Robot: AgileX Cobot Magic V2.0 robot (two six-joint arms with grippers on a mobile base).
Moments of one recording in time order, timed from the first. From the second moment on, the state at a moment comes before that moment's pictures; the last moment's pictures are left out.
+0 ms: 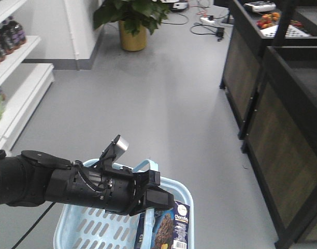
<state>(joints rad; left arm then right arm) -0.51 1.68 -0.81 -1.65 0.77 0.87 0.00 -0.01 0.03 -0.07 0.09 0.07</state>
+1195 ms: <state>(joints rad) -0.51 1.68 -0.81 -1.65 0.78 0.87 0.00 -0.01 0.03 -0.07 0.09 0.07</state>
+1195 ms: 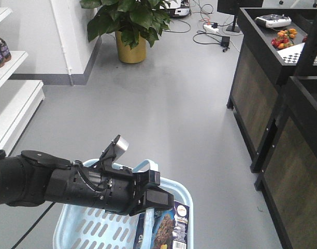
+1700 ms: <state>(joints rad) -0.51 1.68 -0.81 -1.65 0.78 0.87 0.00 -0.01 0.03 -0.07 0.09 0.07</state>
